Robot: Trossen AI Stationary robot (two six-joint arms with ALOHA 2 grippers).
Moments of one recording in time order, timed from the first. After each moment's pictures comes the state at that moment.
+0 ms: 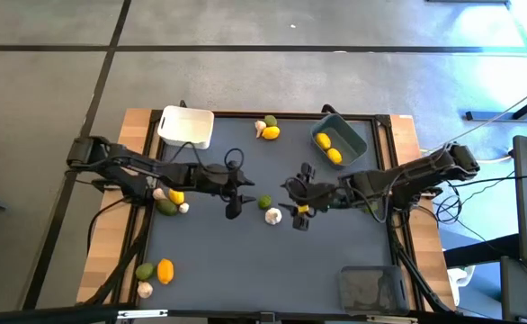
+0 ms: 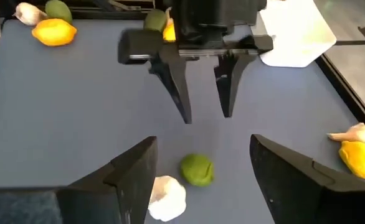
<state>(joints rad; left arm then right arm) -0.01 1.46 0.64 0.28 -0.10 -0.20 0.29 1.46 1.19 -0.38 0.41 0.18</state>
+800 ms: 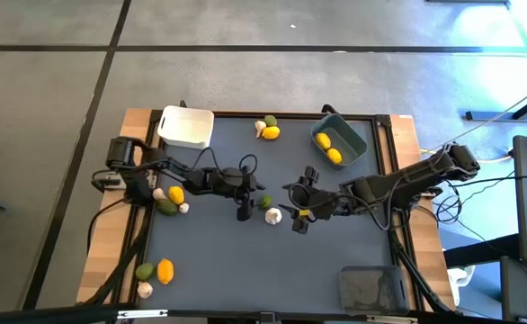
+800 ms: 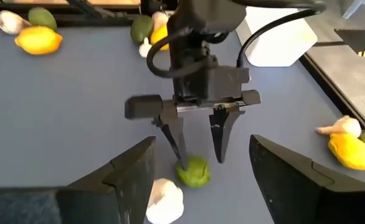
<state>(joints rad) 0.05 1.80 0.66 0.62 0.04 -0.11 0.33 1.46 1.15 -0.34 0.51 0.24</state>
